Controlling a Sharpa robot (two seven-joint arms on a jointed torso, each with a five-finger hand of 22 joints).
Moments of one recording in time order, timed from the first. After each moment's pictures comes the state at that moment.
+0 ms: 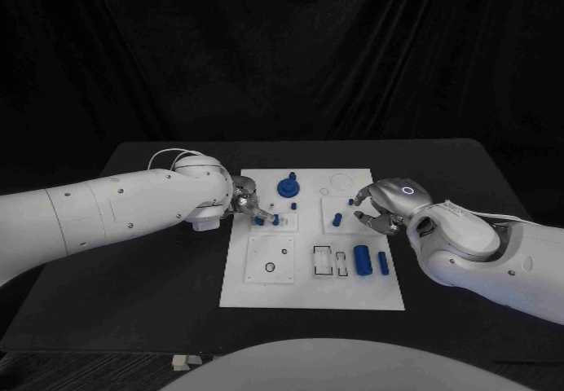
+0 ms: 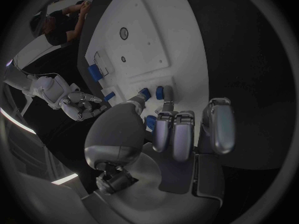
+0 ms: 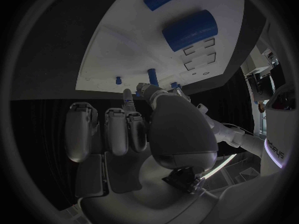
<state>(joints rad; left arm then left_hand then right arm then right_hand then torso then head) 1.28 -0.65 -0.21 1.35 -1.09 0.17 -0.49 0.98 -0.02 0.17 0.29 0.09 0.93 0.07 0.25 0.89 1.47 0.00 1.52 1.31 1.47 -0.05 1.57 1.31 0.05 1.44 0.06 1.32 1.31 1.14 -0.92 -0.21 1.68 -1.82 -0.42 -0.46 1.25 -0.08 0.37 0.14 0.39 0.83 0.10 0.26 0.20 1.47 0.02 1.57 1.31 1.47 -0.05 1.48 1.31 0.04 1.47 0.05 1.40 1.31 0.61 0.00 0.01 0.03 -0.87</state>
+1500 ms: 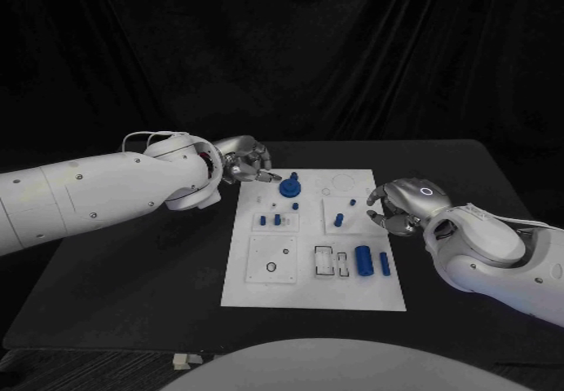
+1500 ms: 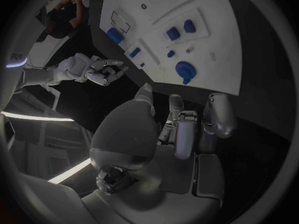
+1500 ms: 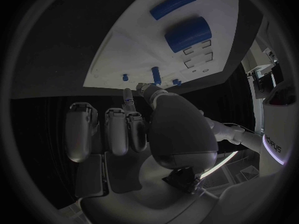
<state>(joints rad) 1.37 -0.76 -0.21 1.46 -1.11 -0.18 -0.18 1.29 0.03 -0.12 0.25 0.27 0.47 0.13 0.49 1.10 0.81 0.06 1.01 1.08 1.46 0.00 1.52 1.31 0.06 1.33 0.10 1.22 1.31 1.14 -1.00 -0.21 1.74 -1.81 -0.46 -0.45 1.25 -0.08 0.38 0.14 0.40 0.85 0.10 0.27 0.20 1.47 0.02 1.56 1.31 1.47 -0.05 1.48 1.31 0.04 1.47 0.05 1.40 1.31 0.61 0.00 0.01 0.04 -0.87</state>
